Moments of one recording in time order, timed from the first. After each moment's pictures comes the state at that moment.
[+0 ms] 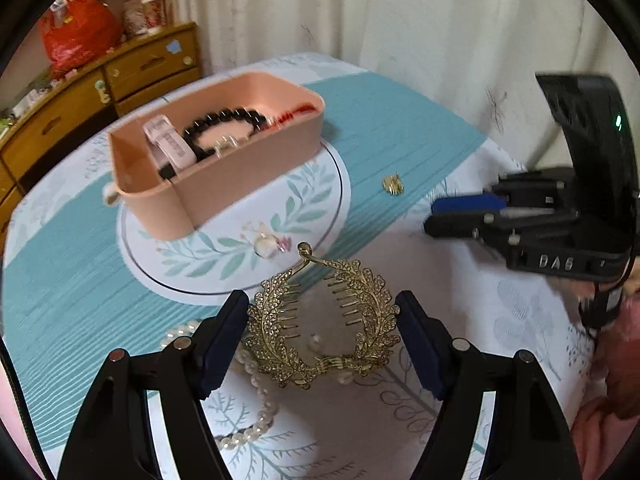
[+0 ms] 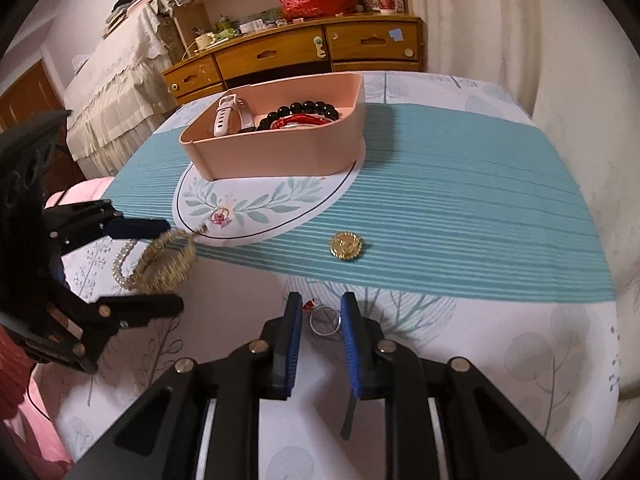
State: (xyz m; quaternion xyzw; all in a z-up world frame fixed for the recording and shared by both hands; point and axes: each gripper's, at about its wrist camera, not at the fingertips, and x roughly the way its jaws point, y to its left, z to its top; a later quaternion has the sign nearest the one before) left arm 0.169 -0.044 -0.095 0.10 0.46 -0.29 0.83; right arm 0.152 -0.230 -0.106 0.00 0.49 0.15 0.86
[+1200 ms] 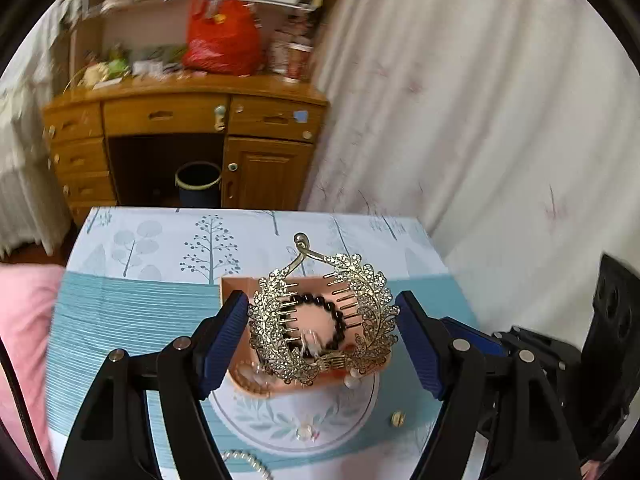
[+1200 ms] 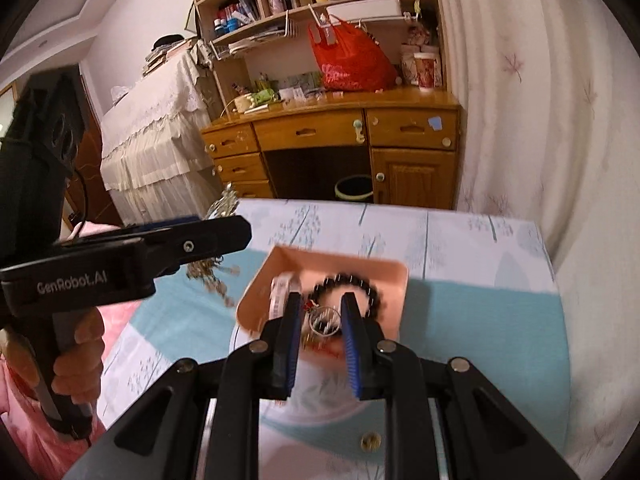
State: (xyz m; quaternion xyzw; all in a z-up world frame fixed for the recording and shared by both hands) left arm 0.281 0.003 0.035 -0.13 0.39 -0.11 0.91; right arm 0.252 -0.192 0.020 0.00 0.38 0.21 0.90
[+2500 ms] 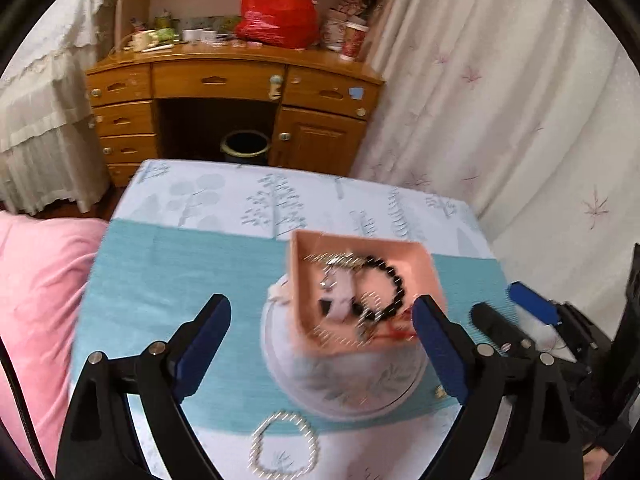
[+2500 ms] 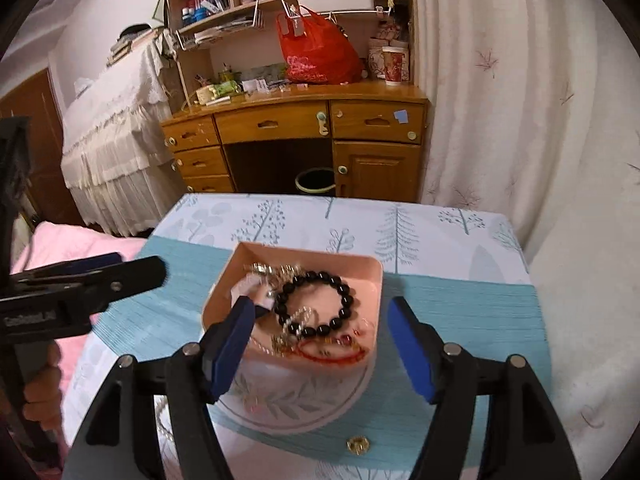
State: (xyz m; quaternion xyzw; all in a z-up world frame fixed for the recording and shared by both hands) left arm 0.246 0.043 0.010 -0.13 0.43 -0.03 0.89; right arm 0.246 -0.177 0.007 -0.03 0.41 0.13 0.90
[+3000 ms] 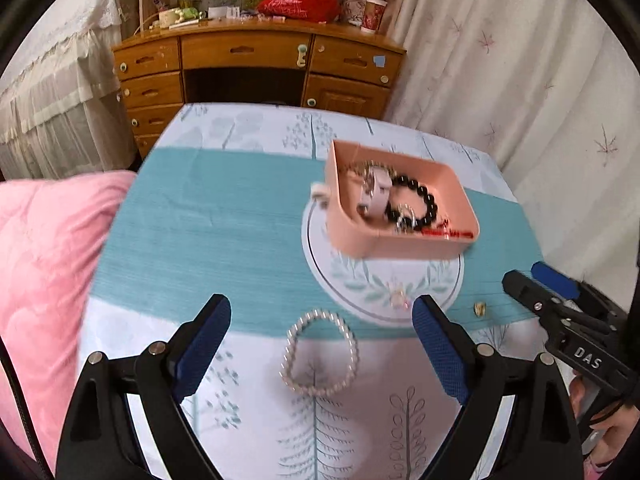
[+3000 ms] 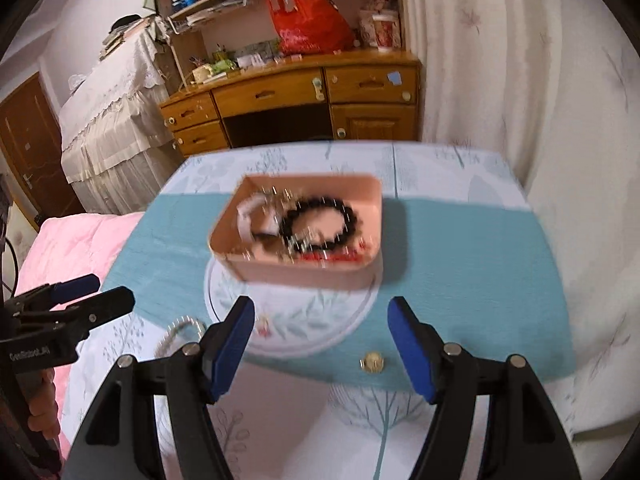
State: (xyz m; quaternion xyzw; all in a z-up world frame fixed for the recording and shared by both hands) left arm 0.166 0.042 -0.036 -0.12 0.47 0.00 0.88; right arm 0.193 -0.198 -0.034 0.00 0.46 0.13 0.88
